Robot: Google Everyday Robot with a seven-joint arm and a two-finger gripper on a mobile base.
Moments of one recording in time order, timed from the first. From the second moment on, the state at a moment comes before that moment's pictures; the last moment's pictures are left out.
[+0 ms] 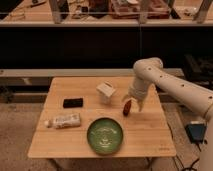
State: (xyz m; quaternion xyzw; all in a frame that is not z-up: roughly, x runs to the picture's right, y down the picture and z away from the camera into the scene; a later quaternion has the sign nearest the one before) arm 0.155 0.081 0.801 -0.28 -0.23 -0.42 0.83
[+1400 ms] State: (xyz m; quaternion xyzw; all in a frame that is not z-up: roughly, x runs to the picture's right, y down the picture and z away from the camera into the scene) arm 0.148 0.080 0.871 -0.16 -0.22 -0.50 0.82
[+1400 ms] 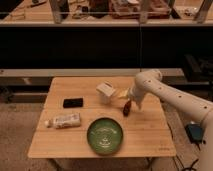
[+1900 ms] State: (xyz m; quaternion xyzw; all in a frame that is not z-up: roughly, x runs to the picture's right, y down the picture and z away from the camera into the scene) arm 0.143 0.087 0.901 -0.19 -0.21 -0.52 0.80
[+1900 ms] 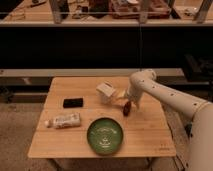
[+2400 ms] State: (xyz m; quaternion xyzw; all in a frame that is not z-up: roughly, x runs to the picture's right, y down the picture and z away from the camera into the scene) arm 0.144 0.100 0.916 -0.22 -0.22 -0.53 0.79
